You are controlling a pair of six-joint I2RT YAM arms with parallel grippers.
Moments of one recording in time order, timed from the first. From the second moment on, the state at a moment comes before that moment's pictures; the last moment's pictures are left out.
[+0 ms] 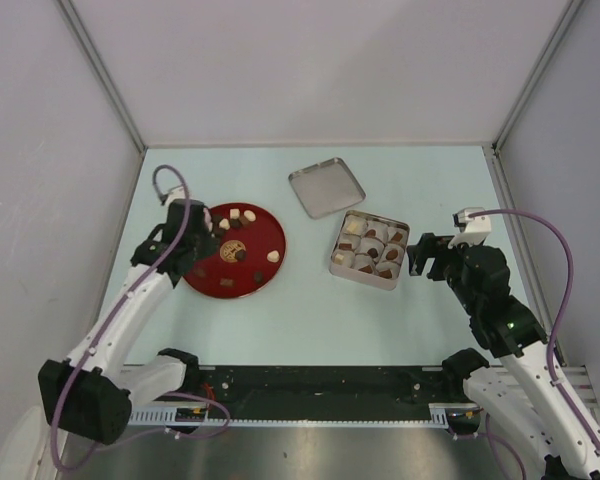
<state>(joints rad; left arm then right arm) -0.34 1.09 0.95 -0.63 -0.33 -0.50 0.44 0.57 0.71 -0.45 0.20 0.25</state>
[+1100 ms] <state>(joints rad) 0.23 1.22 0.68 -0.53 -0.24 -0.44 0.44 0.53 0.71 -0.45 0.21 0.25</state>
